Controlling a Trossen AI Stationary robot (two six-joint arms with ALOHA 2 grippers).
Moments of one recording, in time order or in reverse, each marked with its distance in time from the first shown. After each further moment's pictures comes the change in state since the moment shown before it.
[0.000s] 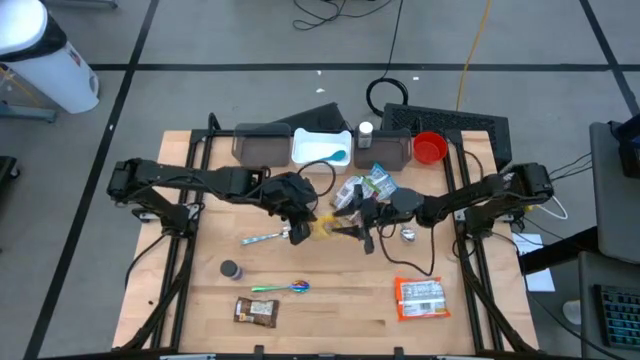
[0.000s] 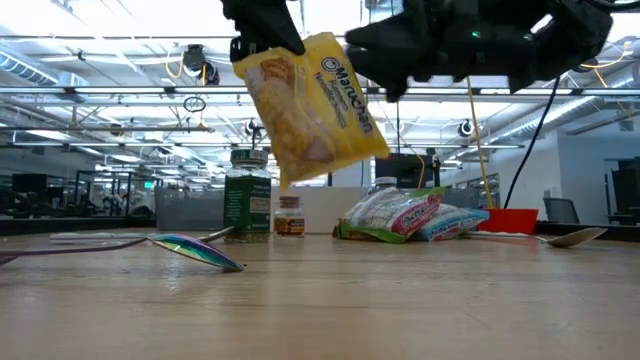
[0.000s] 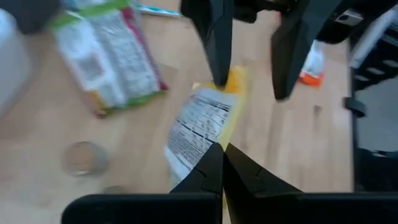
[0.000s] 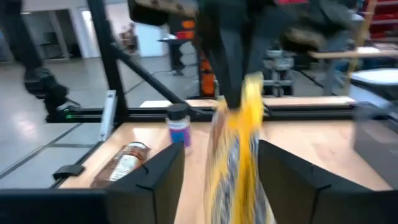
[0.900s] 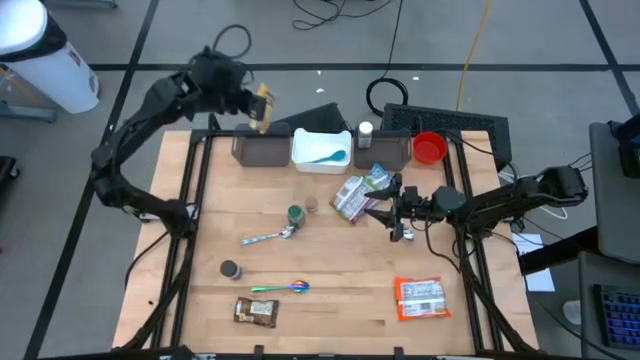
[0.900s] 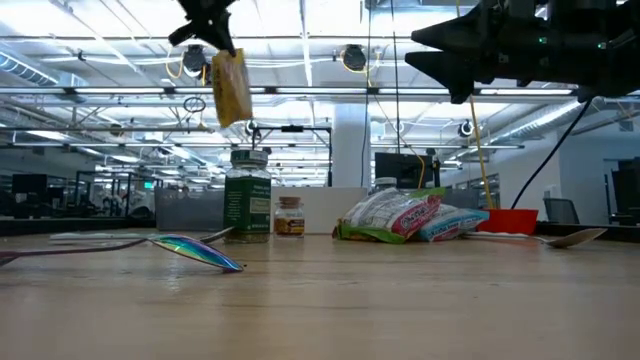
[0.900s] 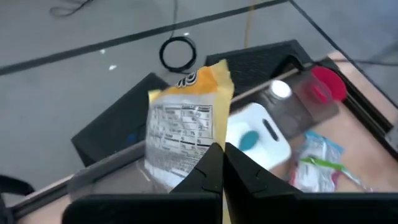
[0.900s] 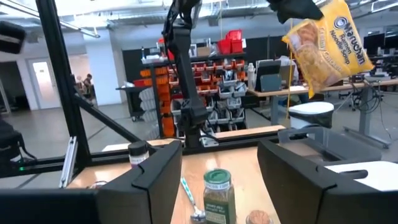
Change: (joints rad) left arm 0.768 -0.138 0.342 -0.350 -0.072 0.036; right arm -0.005 -0.311 -0.313 0.185 0.214 0.014
